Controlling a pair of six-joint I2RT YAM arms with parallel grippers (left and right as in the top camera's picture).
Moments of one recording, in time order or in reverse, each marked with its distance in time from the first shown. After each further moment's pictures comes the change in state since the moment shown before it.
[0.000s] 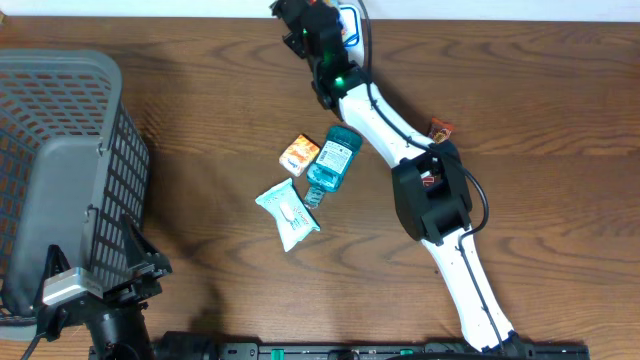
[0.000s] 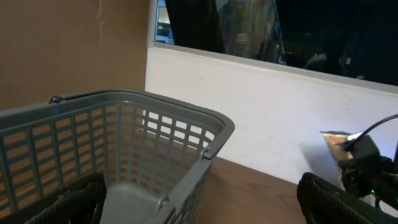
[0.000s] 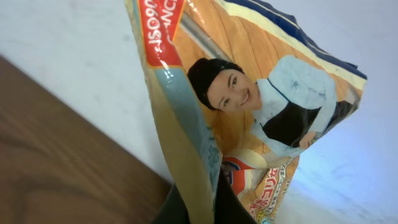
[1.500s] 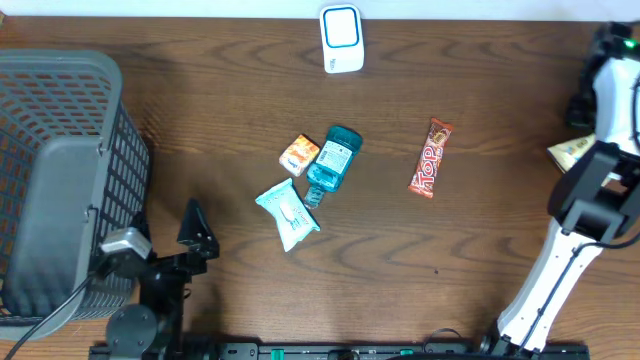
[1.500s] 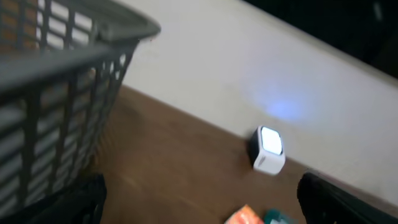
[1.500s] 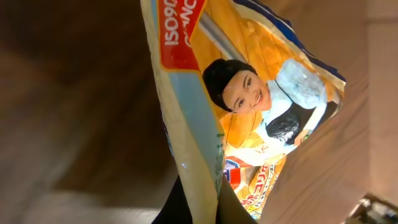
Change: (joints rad) left arm -0.013 0.000 -0.284 0.115 0.305 -0.317; right arm -0.919 -0.143 0.026 -1.442 0.264 0.553
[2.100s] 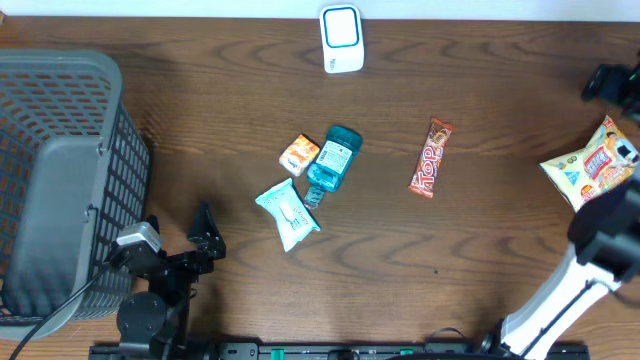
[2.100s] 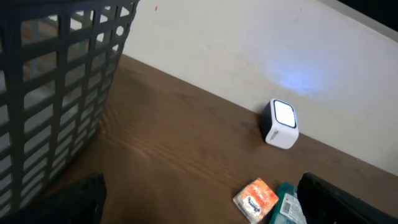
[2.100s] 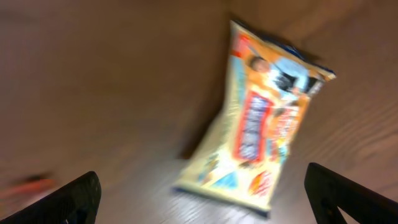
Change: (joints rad) left arm 0.000 0.000 -0.053 -0.038 0.010 0.000; right arm -0.070 -0.317 0.000 -0.052 -0.488 0.040
